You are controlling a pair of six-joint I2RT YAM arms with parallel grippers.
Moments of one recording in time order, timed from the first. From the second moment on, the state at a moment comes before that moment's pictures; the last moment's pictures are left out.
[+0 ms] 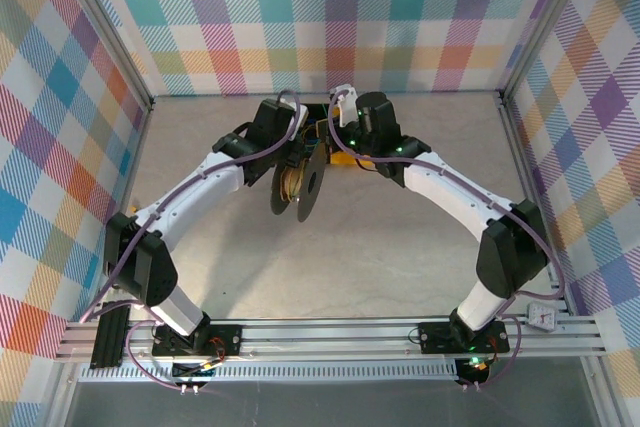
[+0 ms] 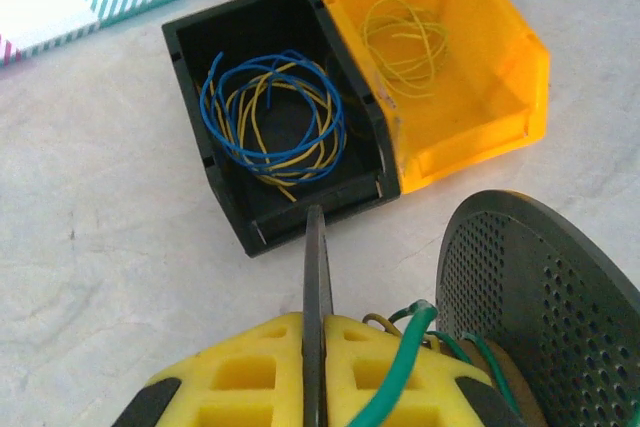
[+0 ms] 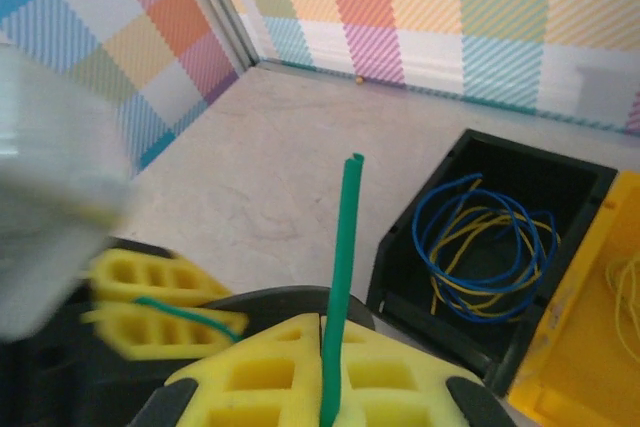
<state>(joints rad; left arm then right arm) -0.55 1.59 1.43 -0.56 -0.15 -0.04 0.60 1.66 1.39 -0.11 -0.19 0.25</state>
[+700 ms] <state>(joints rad) -0.72 1.40 1.16 -0.19 -0.28 0.42 0.45 1.73 1.35 -0.16 -0.47 0.43</state>
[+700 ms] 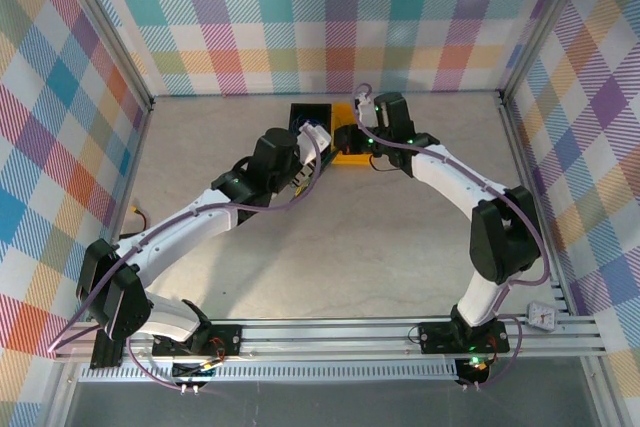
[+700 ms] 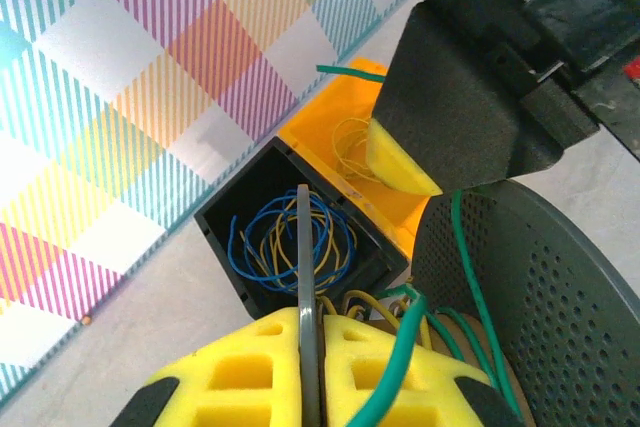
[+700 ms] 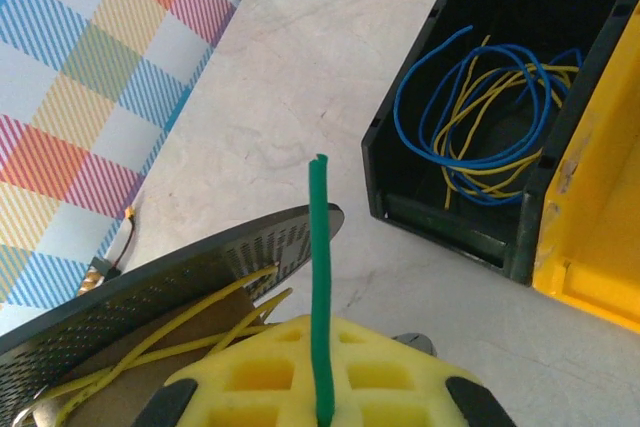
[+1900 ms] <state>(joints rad) -0.71 1.55 1.33 -0.46 -0.36 0.31 0.31 1.54 1.25 -0.27 -0.54 0.23</state>
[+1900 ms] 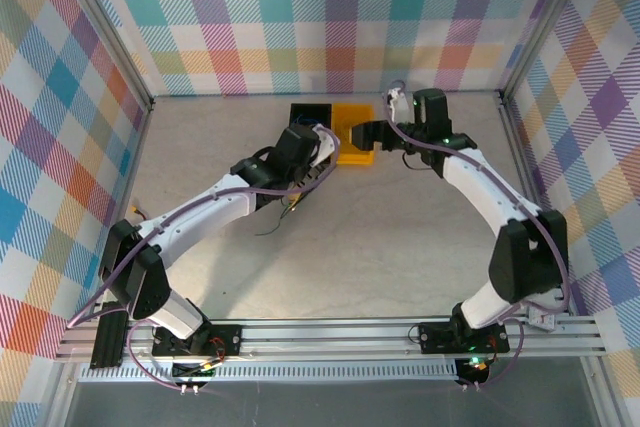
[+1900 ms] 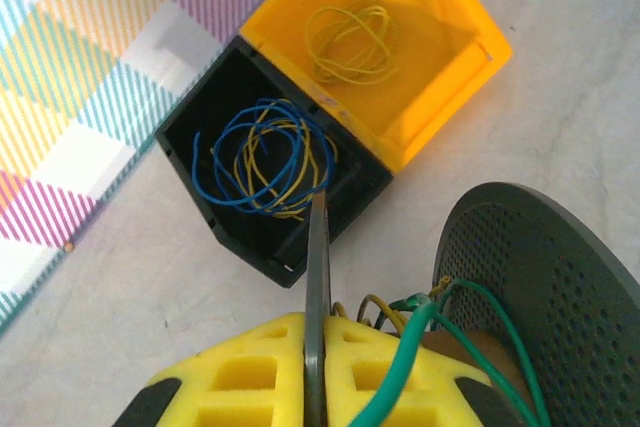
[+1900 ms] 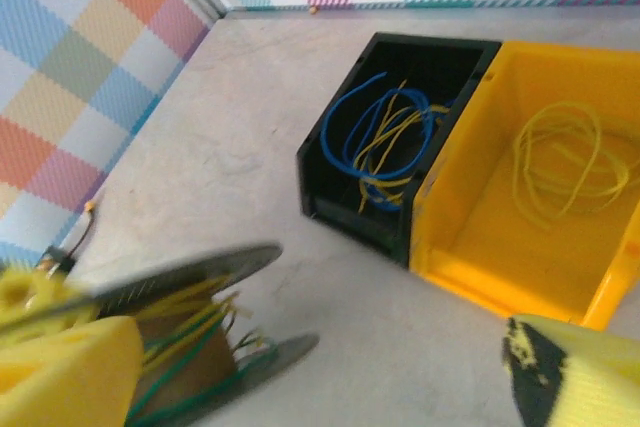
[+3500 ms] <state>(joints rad) -0.39 1.71 1.67 -0.71 -0.25 -0.29 0.78 1.88 1.11 0.10 -0.59 0.78</state>
